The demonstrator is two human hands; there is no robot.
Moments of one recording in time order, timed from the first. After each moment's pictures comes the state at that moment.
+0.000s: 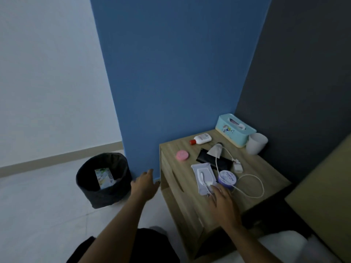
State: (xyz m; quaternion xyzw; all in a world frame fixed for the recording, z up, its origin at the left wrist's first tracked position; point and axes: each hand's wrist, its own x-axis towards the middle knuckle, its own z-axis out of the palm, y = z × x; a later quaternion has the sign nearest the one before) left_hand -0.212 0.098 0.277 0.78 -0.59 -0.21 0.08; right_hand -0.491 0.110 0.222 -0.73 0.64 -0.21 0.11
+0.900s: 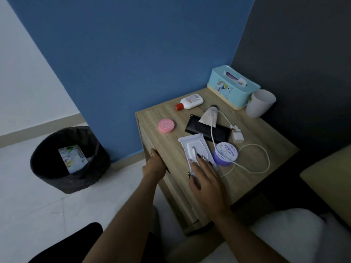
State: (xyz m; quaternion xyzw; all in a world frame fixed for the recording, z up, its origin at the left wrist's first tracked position) left_hand -0.280 -0.016 0.117 0.77 -0.51 -0.36 0.13; right_hand -0.471 0.069 0.150 -0.76 0.58 -0.28 0.07
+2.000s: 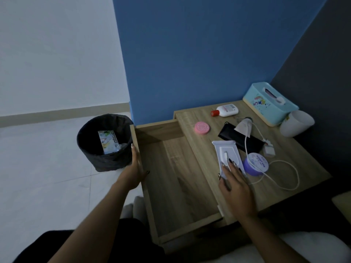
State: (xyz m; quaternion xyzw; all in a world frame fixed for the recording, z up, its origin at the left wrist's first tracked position) left_hand -0.128 0.100 0.152 0.78 -0.51 -0.32 0.16; right_hand -0.469 0.074 0.162 -0.78 0.57 -0.26 0.05
